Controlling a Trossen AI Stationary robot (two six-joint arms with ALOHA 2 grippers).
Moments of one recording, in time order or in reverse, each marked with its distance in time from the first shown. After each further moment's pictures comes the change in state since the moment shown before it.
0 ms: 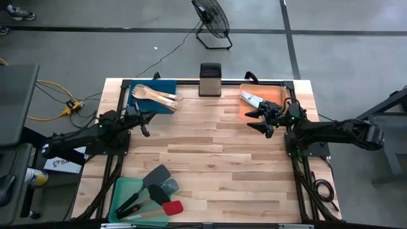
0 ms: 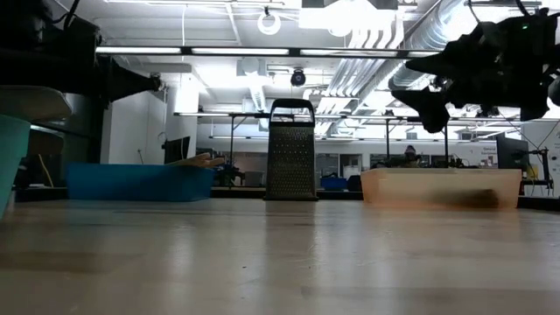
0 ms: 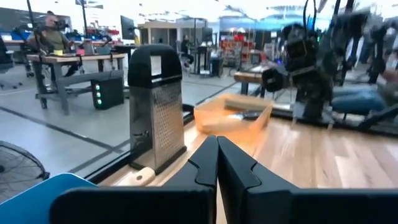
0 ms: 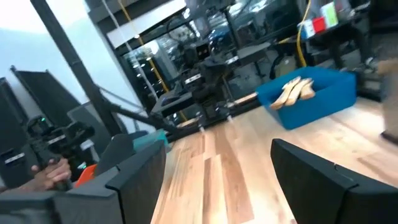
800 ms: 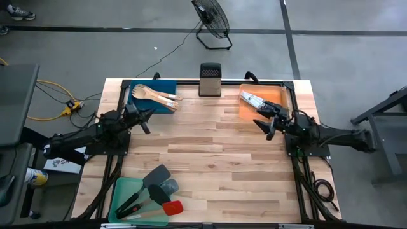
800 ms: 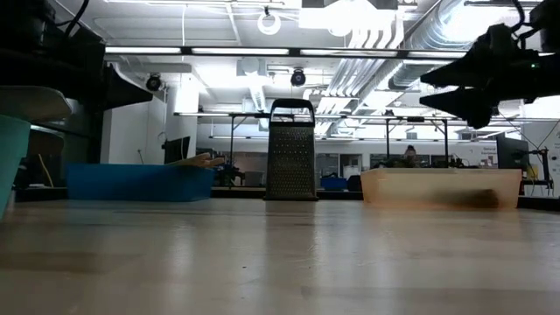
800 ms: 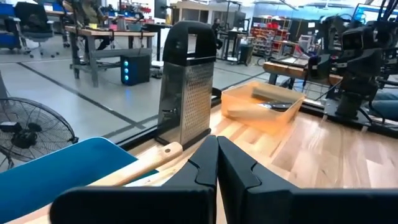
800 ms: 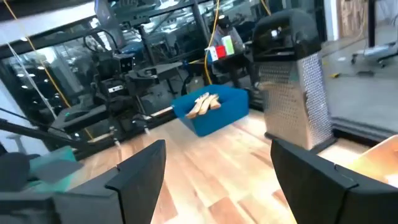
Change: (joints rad) left arm 0.000 -0.057 0.046 -0.152 -0.150 -0.092; right arm 0.365 -0.732 -0.001 -0.821 0.774 -0.149
